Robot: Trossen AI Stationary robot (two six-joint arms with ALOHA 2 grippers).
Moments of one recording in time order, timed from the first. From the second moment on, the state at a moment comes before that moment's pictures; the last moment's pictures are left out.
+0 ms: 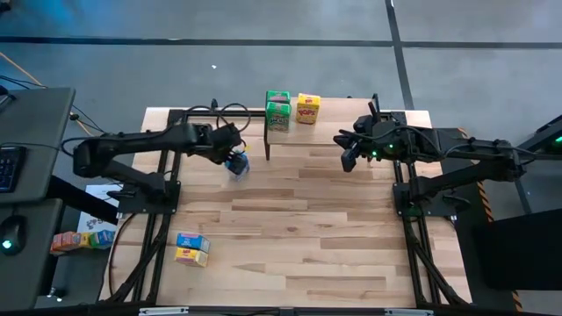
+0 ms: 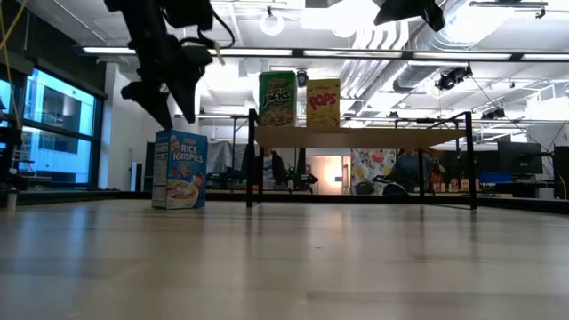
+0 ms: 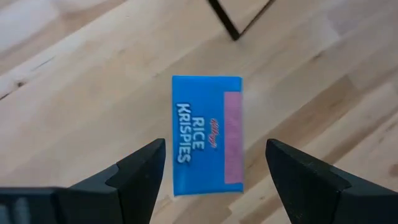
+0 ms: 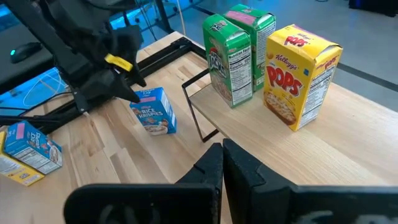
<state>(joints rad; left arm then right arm) 0.30 1.30 1.01 -0.89 -0.13 -0.65 -0.05 1.03 1.13 -0.60 0.39 0.44</state>
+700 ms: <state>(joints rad) 0.31 1.47 1.01 -0.87 -0.12 -0.61 -0.05 1.03 1.13 -0.60 0.39 0.43</state>
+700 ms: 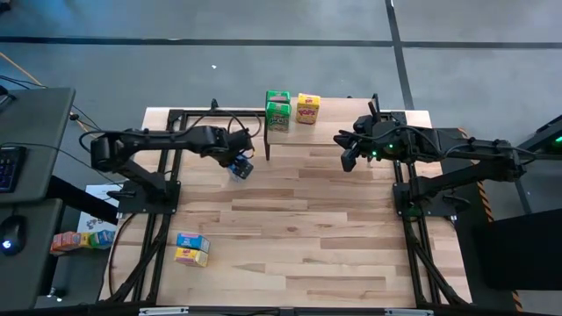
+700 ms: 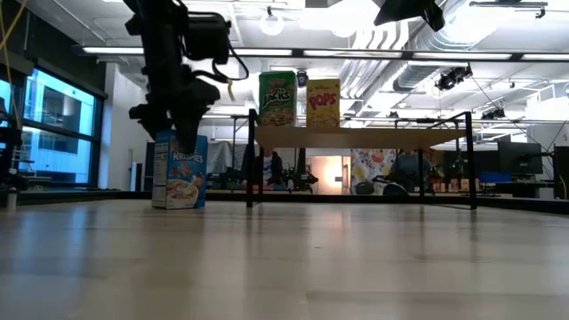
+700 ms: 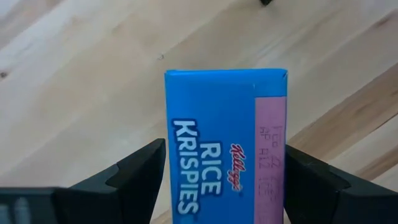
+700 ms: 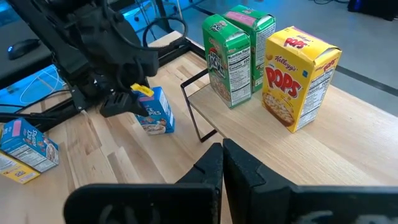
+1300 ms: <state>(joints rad) 0.30 1.41 1.04 -0.87 0.03 -0.57 -0.05 1.03 1.13 -0.51 0.34 0.52</state>
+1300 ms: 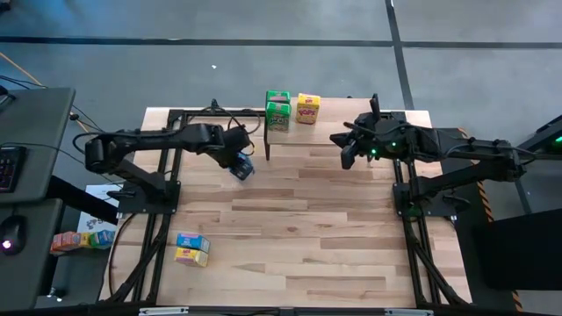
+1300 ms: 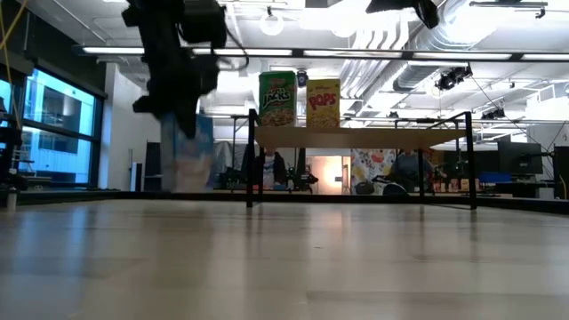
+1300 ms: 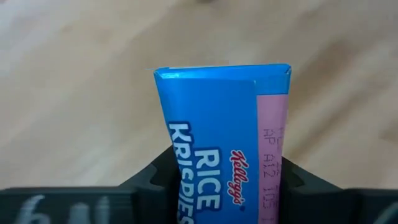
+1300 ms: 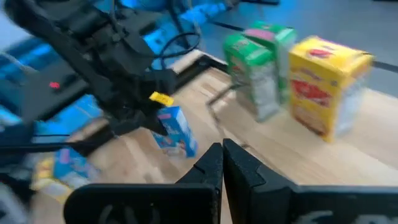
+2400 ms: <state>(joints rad) -0.10 1.59 1.56 -0.72 -0.06 -0.35 -0.03 1.29 1.13 -0.25 -0.33 0.28</state>
